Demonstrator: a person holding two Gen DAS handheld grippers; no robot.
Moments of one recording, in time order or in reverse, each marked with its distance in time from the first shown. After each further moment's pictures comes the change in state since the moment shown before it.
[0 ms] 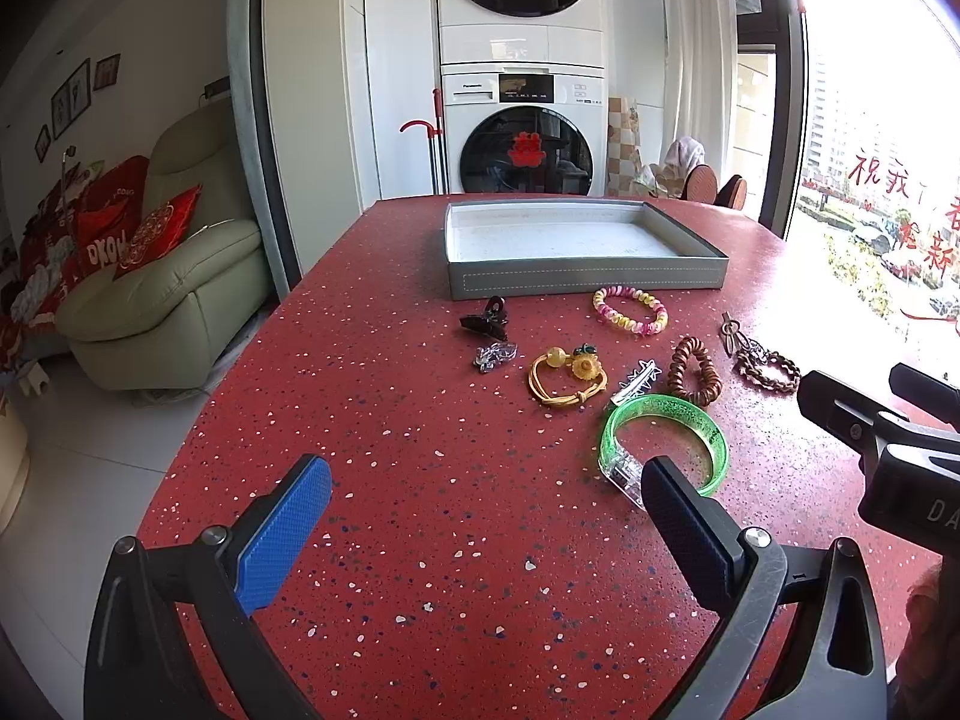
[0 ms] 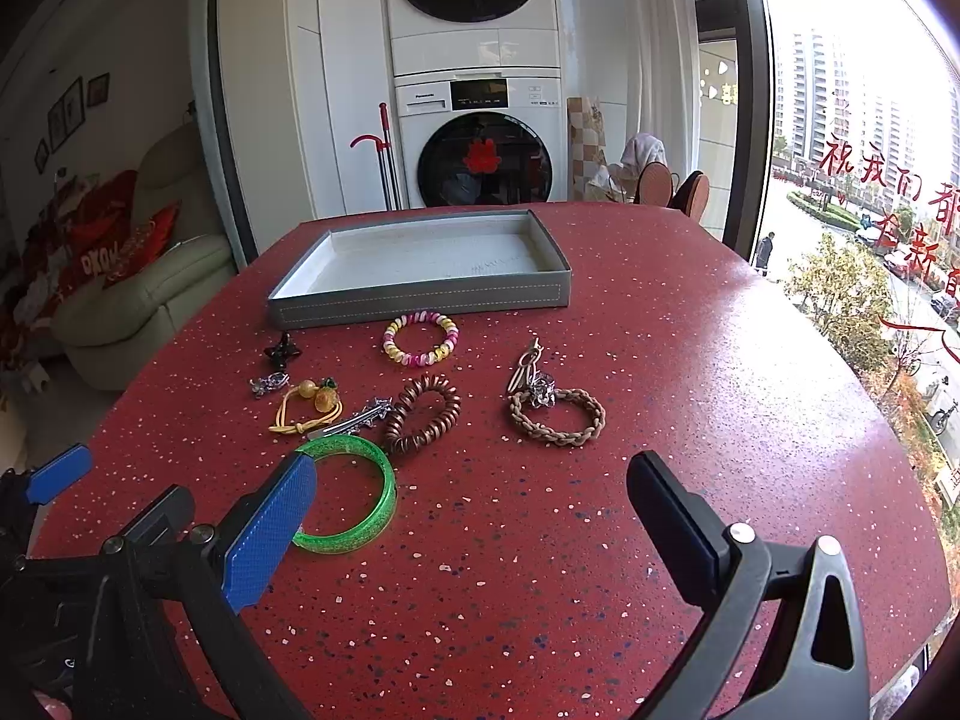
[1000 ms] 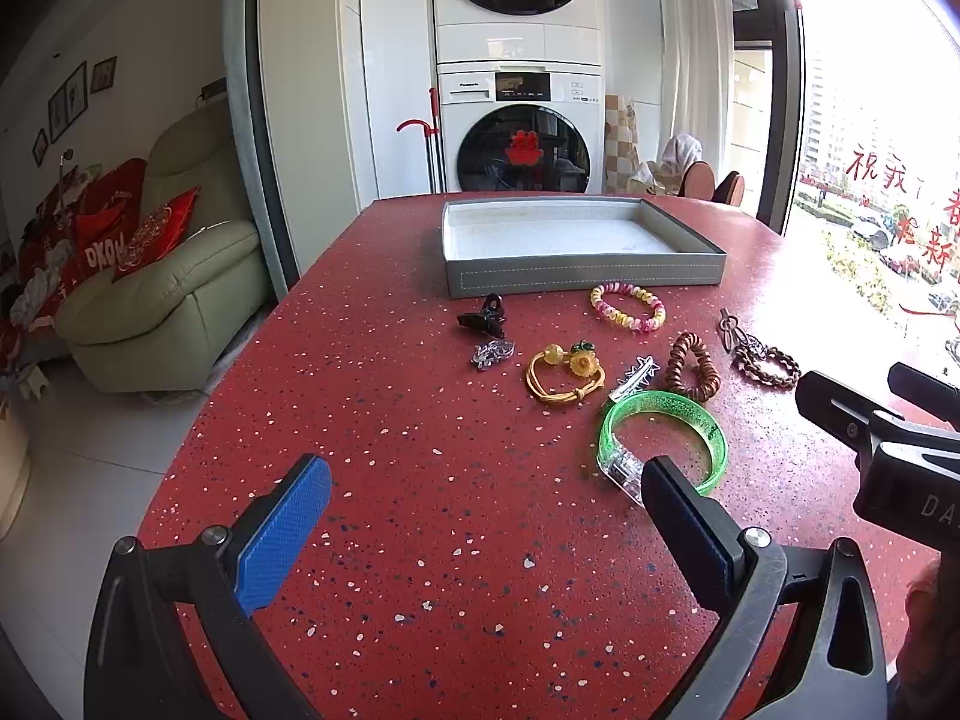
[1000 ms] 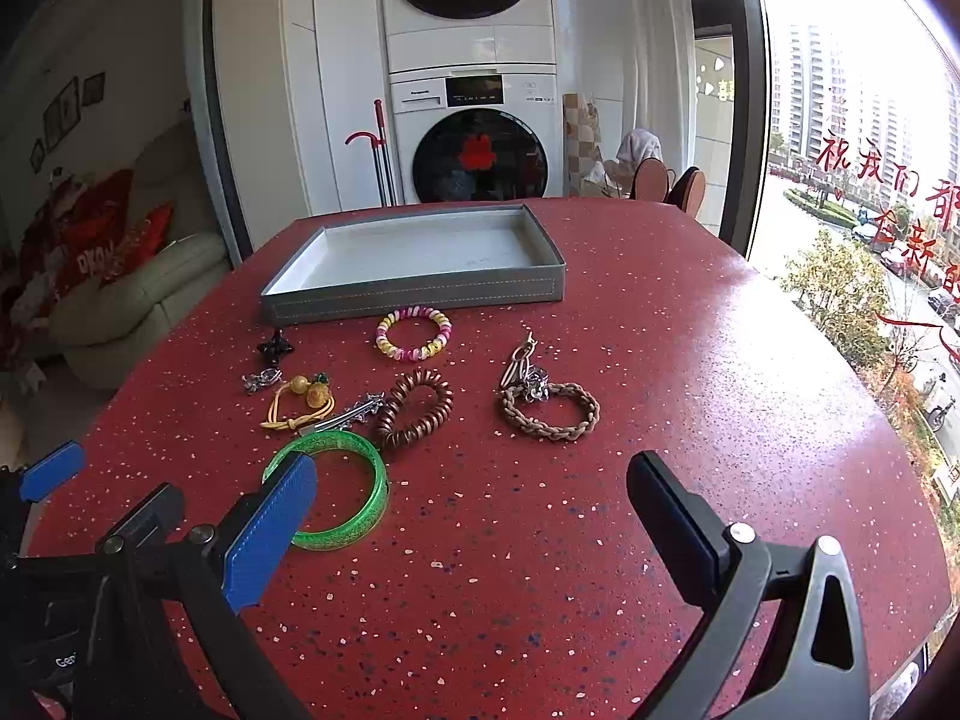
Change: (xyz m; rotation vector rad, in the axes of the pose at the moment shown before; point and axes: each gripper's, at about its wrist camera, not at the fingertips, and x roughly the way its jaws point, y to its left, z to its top) left arm 0.000 -0.001 0.000 0.003 0.000 0.002; right arm 0.001 -0.002 -0.002 0.003 0.006 -0.009
